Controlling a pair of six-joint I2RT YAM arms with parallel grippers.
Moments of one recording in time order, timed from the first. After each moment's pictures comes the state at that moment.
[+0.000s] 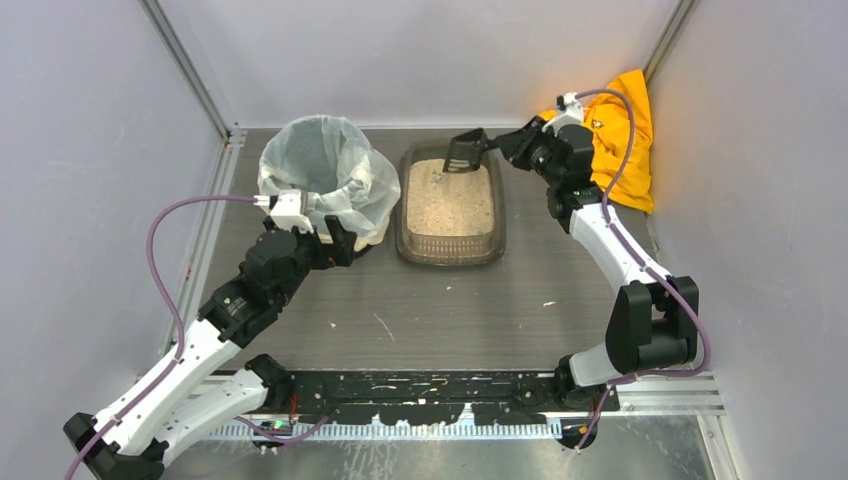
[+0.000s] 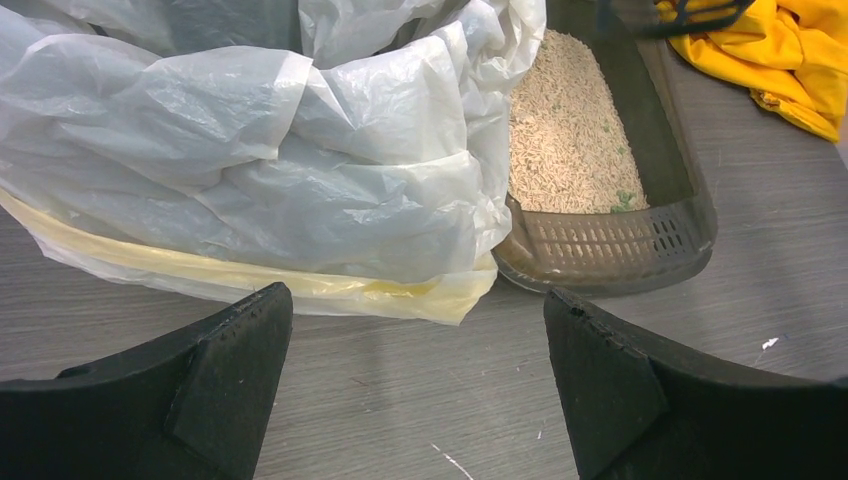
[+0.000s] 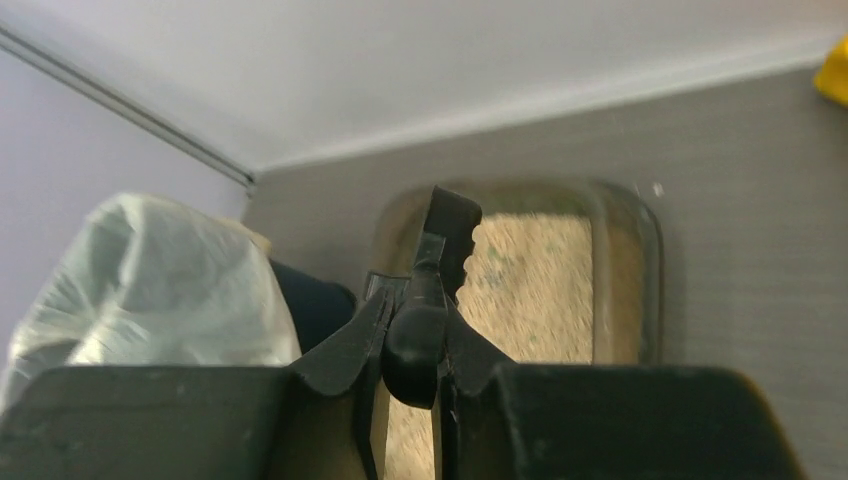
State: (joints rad) left arm -0.66 0.73 0.77 -0.34 -0.38 -0.40; right arm 0.15 1.46 1.12 0.26 -0.24 0.59
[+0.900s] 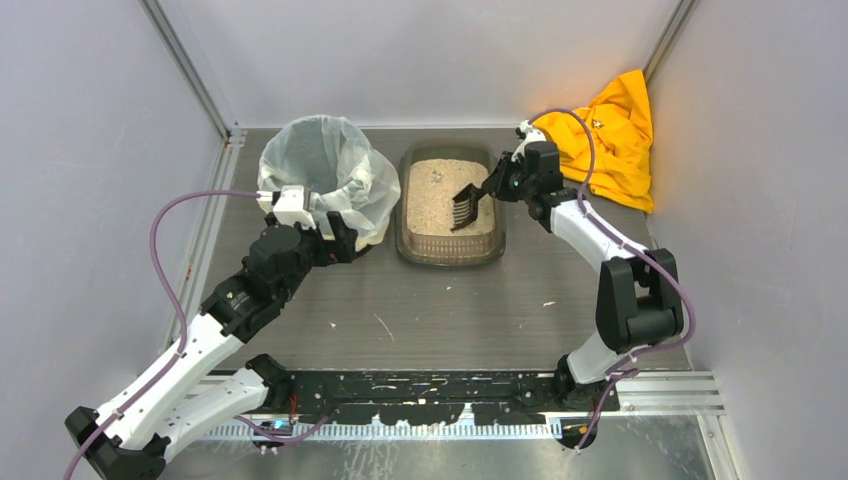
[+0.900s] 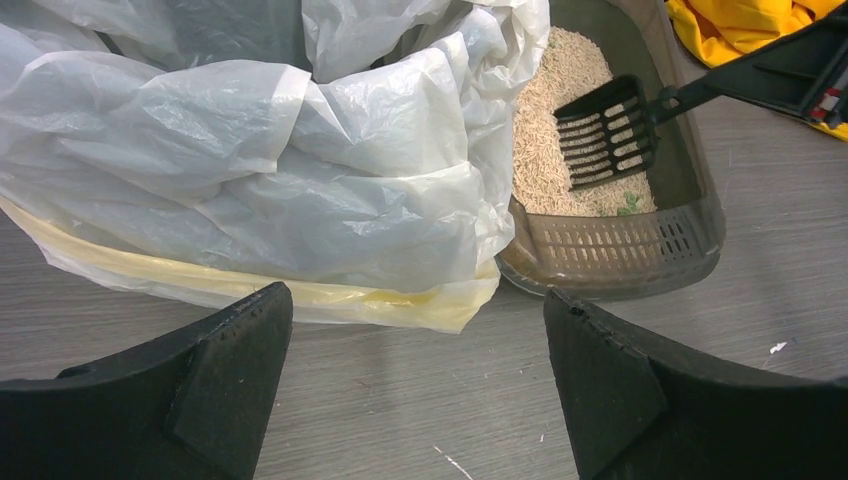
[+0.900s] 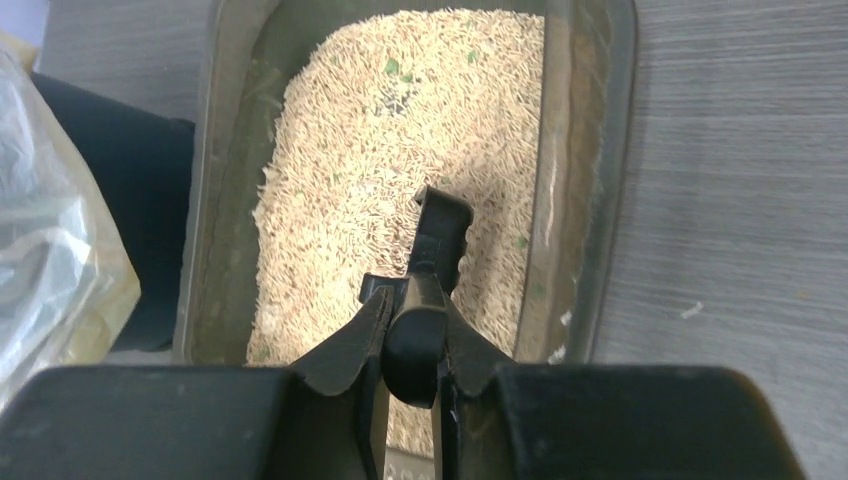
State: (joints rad) left arm -0.66 0.77 0.80 -0.35 -0.39 -0.40; right arm 0.23 1.56 1.09 -0.06 -0.19 0.36
